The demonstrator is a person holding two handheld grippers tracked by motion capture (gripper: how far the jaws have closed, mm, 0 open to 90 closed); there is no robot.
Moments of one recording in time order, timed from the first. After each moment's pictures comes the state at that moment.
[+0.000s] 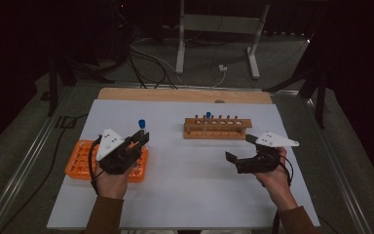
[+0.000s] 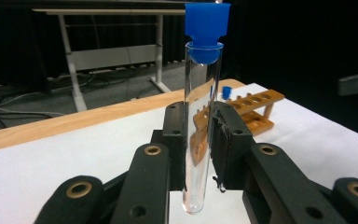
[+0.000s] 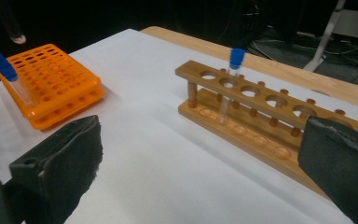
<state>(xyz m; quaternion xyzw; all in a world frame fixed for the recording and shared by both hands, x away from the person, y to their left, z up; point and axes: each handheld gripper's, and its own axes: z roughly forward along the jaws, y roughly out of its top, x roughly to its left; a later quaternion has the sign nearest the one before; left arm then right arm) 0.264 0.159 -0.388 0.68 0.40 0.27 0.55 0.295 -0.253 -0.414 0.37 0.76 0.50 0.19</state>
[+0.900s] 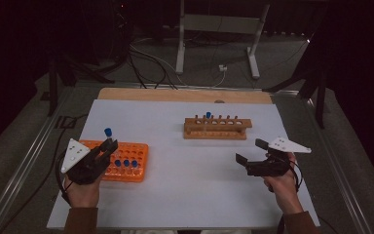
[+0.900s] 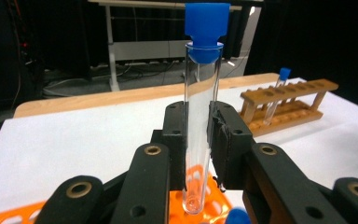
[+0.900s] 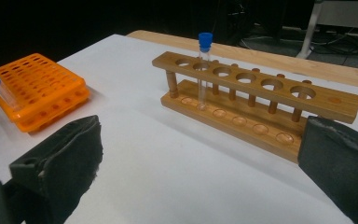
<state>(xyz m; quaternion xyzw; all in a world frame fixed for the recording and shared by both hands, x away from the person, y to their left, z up) 0.247 0.227 -0.419 0.66 0.45 0.30 0.52 0.290 -0.283 -0.431 0.40 0.74 0.51 0.19</state>
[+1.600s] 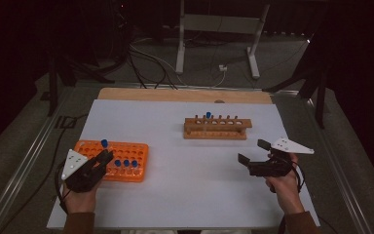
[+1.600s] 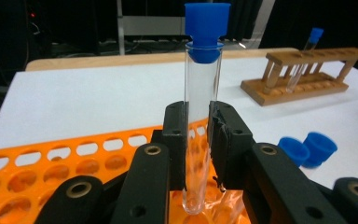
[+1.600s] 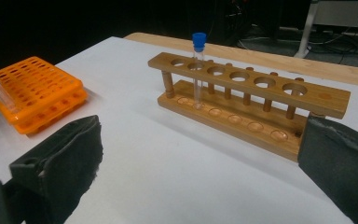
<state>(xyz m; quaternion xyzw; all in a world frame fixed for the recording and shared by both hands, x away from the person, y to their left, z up) 0.244 0.243 -0.460 0.67 0.48 0.28 0.49 0.289 -0.289 -0.432 0.41 0.73 0.51 0.19</state>
